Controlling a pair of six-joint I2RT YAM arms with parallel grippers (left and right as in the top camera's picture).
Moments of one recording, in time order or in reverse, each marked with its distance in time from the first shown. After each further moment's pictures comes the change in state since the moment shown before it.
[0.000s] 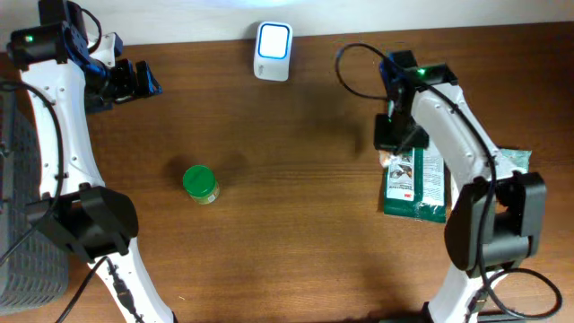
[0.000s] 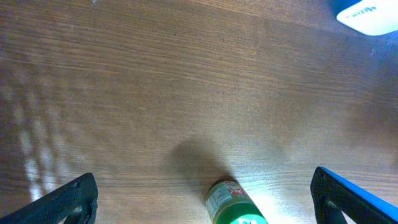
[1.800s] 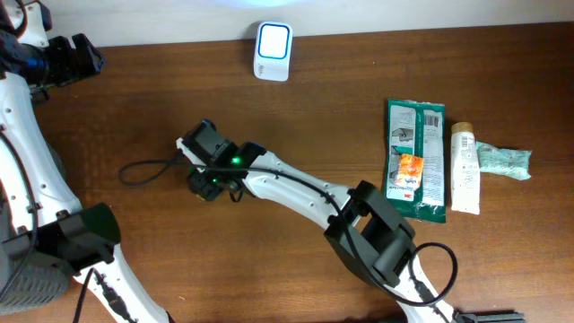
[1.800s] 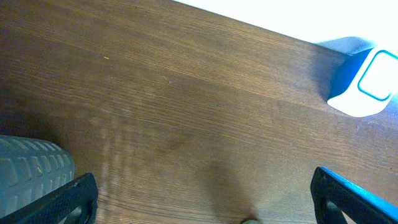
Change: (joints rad) left arm 0.142 -0.047 0.215 0.027 0.000 0.000; right arm 0.743 0.319 0.175 0.682 -0.209 -0.208
